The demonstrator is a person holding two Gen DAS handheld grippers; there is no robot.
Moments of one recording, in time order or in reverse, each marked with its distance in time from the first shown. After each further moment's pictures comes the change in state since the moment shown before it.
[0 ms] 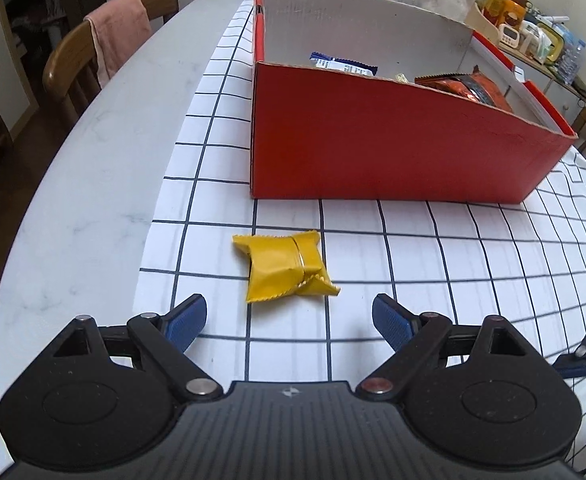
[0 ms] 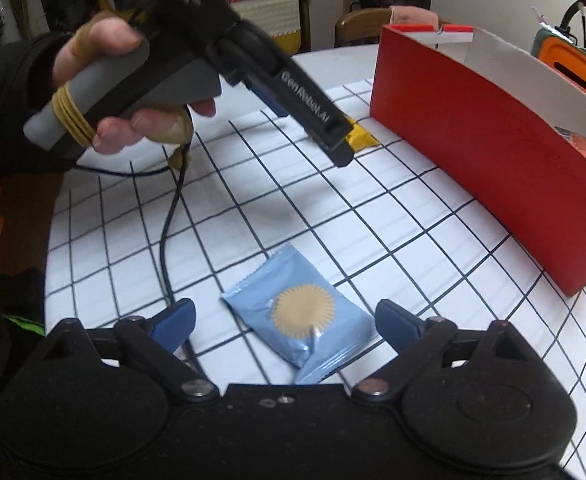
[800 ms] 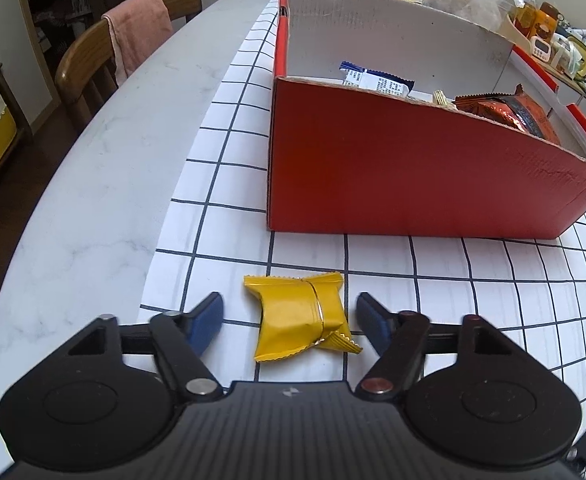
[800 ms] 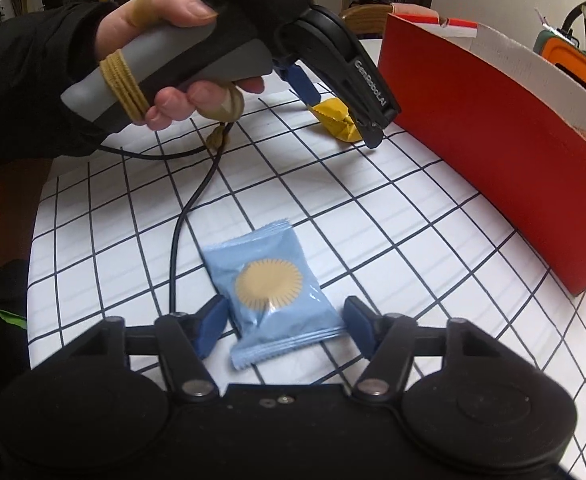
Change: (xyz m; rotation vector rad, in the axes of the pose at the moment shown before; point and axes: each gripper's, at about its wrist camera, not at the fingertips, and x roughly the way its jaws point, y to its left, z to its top) left arm 0.022 0.000 0.020 -0.041 -0.017 0.073; right arm 0.003 0.011 -0.009 -0.014 -0.004 -0.033
